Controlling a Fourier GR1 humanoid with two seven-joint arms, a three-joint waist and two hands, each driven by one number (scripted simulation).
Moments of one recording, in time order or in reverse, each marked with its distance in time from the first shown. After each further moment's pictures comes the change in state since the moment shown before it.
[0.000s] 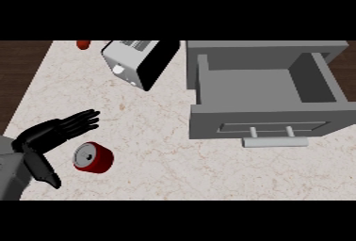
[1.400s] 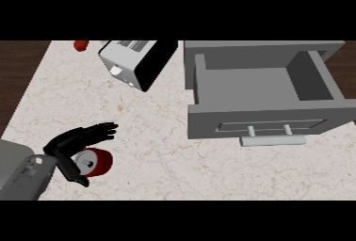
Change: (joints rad) left arm -0.102 -0.035 -0.191 0.367 -0.245 0.213 -0.339; right arm -0.007 0.016 -0.040 -0.025 -0.039 0.036 0.046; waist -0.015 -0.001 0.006
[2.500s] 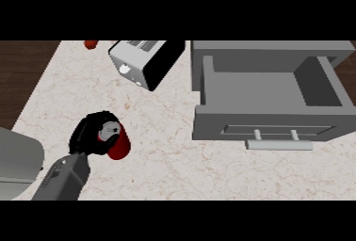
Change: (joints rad) left arm 0.004 -0.246 0.266 -0.057 0.365 0.462 0.050; right arm 0.047 0.041 -0.026 -0.066 -0.036 -0.015 0.042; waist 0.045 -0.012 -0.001
